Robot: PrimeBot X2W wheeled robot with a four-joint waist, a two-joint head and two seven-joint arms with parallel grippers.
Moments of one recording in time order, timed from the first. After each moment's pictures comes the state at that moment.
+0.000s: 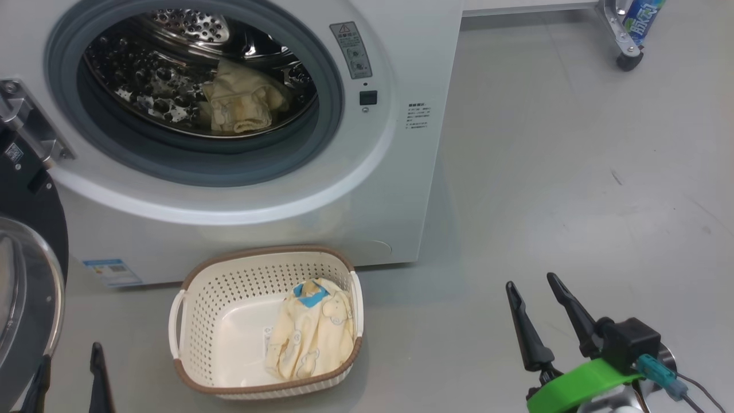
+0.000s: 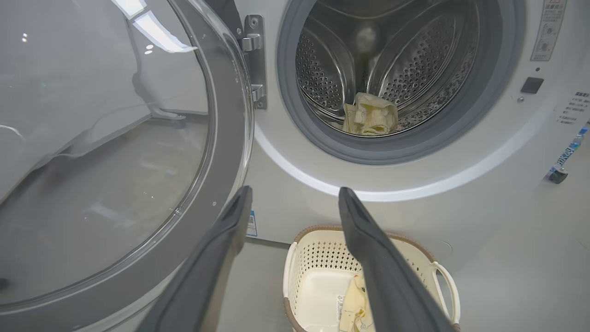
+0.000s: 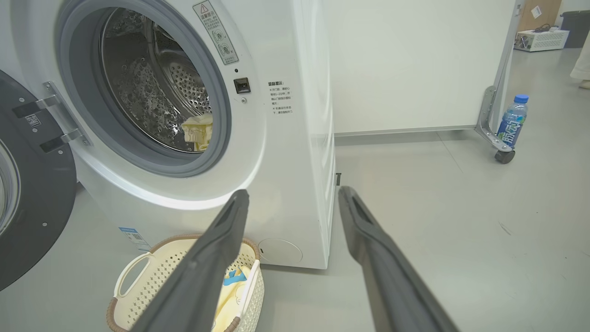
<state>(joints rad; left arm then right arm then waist) 0.23 0.40 -0.09 -0.03 -0.50 0.19 -0.25 0.07 -0.04 0.19 0.11 0.19 0.13 -0.25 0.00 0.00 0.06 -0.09</state>
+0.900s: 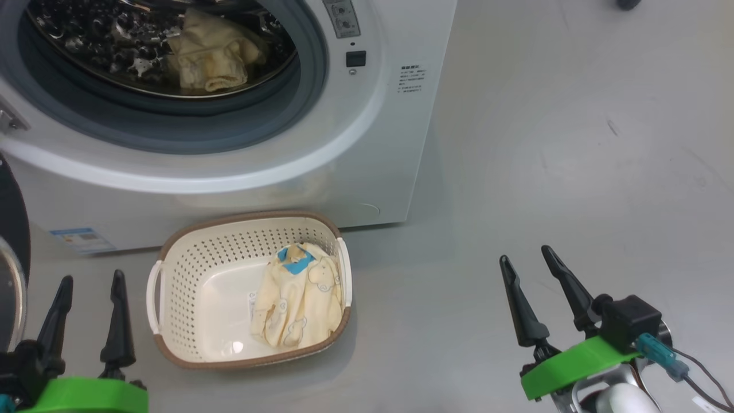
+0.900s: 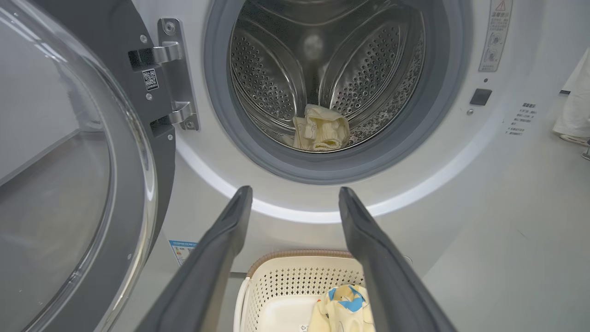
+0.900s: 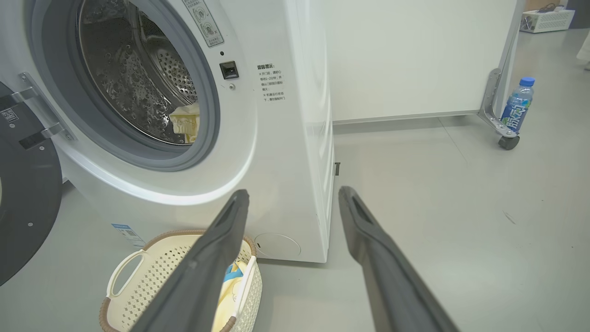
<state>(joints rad) 0.03 0.40 -0.13 0.00 -0.48 0.10 -0.25 0.02 -0.04 0.20 0.08 0.20 0.13 -0.25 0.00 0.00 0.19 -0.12</state>
